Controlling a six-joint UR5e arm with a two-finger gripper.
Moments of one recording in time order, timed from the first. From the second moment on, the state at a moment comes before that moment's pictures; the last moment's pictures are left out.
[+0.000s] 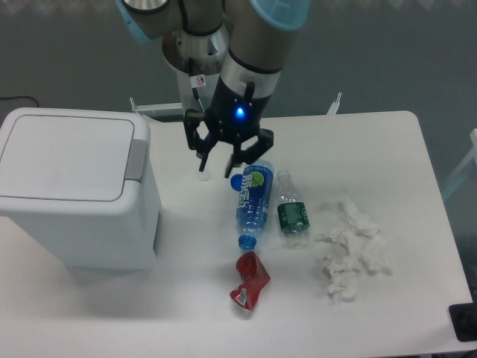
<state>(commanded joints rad) 2.48 -1.62 -1.54 -1.44 1.17 0.57</state>
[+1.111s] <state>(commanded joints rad) 2.36 -1.62 -1.54 -1.35 1.10 0.45</state>
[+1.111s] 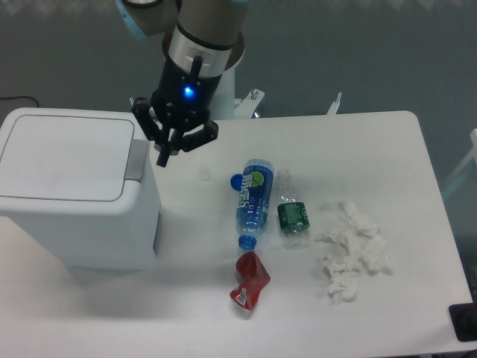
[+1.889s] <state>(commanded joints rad) 2.34 -1.61 -1.58 -1.32 1.10 0.43</state>
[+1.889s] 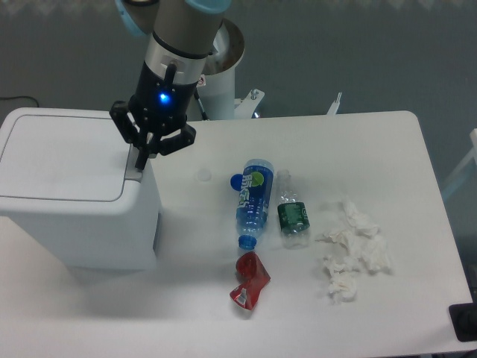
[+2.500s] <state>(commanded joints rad) 2.34 -1.62 -1.58 -1.32 1.10 0.43</state>
